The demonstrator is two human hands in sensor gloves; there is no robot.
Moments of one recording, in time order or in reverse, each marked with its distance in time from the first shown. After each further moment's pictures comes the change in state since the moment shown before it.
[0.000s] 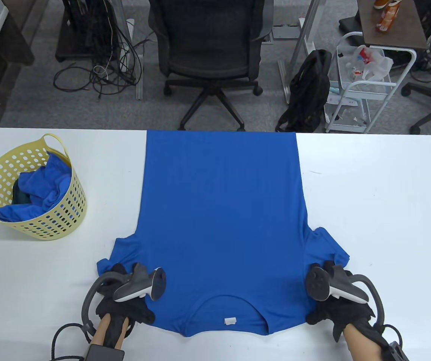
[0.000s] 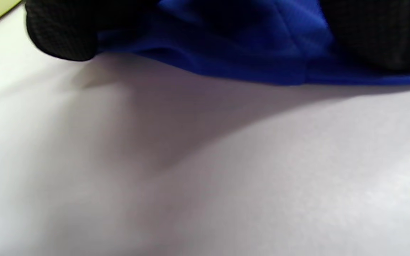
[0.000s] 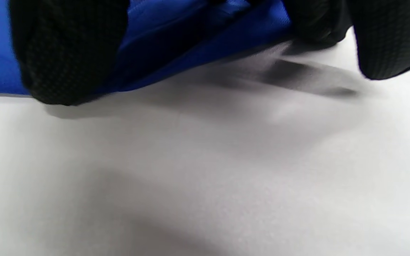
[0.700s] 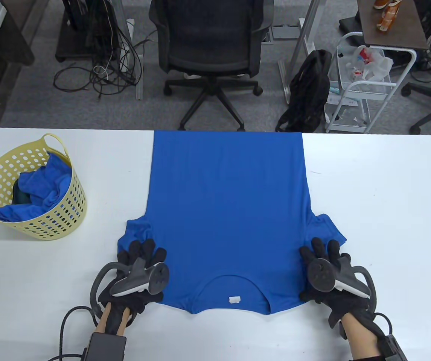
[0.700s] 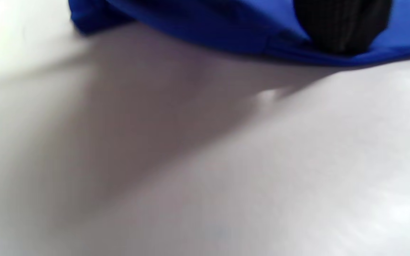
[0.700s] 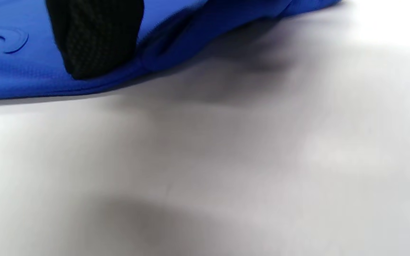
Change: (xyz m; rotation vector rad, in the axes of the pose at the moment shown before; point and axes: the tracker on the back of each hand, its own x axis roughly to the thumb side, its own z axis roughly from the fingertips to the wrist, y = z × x) left_hand -0.009 0.014 -0.018 0.158 -0.128 0.115; right_hand -0.017 -0.007 -0.021 -0.132 -0.075 -0.166
